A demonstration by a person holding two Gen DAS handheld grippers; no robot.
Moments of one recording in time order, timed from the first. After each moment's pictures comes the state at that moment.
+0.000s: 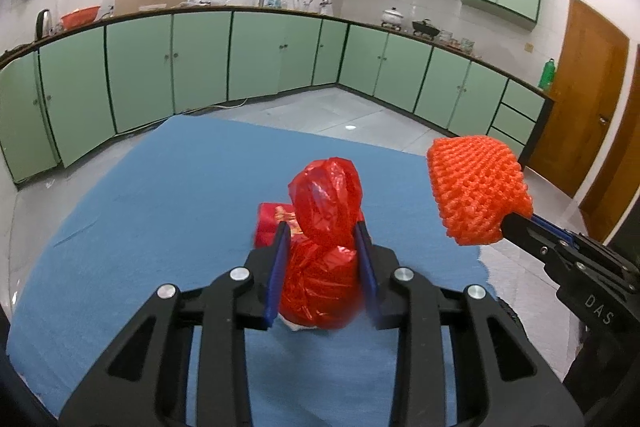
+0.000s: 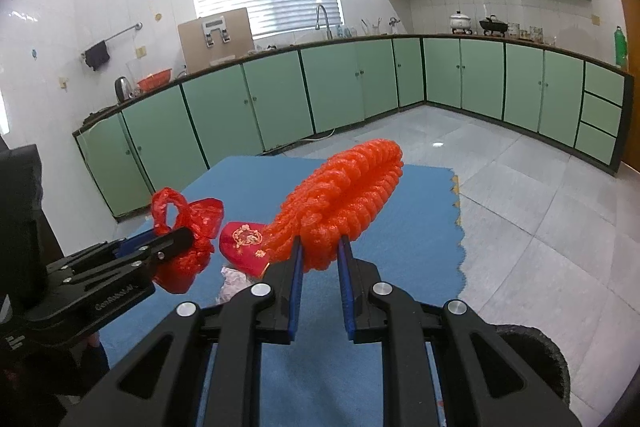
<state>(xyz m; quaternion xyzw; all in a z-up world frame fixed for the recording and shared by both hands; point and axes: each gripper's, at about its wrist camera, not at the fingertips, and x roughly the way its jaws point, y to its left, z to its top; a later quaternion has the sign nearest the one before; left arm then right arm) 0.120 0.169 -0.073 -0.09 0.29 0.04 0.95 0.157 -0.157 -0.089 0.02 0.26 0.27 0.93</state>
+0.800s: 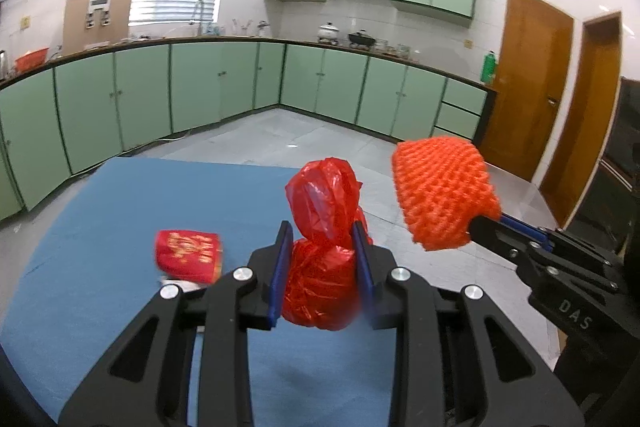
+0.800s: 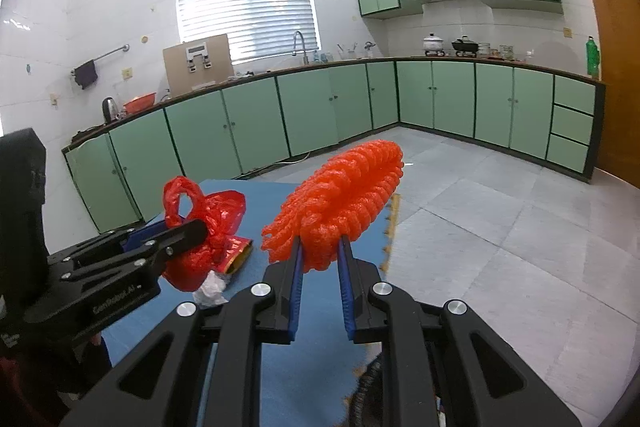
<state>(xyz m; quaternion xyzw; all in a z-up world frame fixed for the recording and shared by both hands) 0.104 0.060 -0.044 -0.06 0.25 -0.06 0.97 0.119 -0.235 -0.063 0.02 0.23 0.22 0.95</state>
